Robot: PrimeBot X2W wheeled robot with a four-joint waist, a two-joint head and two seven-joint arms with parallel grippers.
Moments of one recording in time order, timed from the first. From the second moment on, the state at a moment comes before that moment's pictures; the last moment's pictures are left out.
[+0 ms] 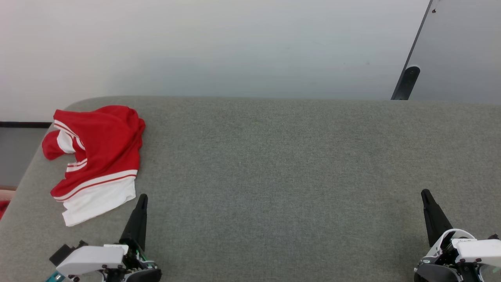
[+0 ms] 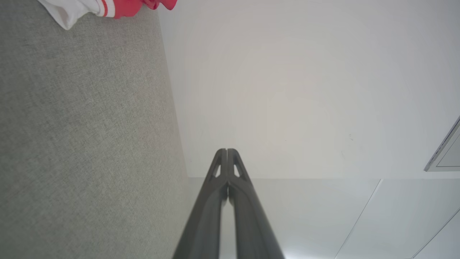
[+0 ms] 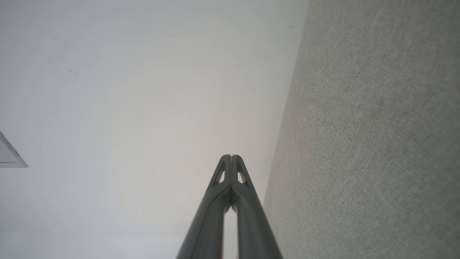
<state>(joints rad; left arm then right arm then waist) -0.10 0.05 0.11 0.25 -1.61 -0.13 0.12 -0.11 -0.05 -0.11 0.25 1.61 0.13 0.11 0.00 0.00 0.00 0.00</state>
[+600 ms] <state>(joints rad) -0.06 0.06 0.11 0.27 -1.57 -0.13 0.07 -0.07 -0.06 -0.10 0.29 1.57 0.13 0.09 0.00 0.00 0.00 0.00</state>
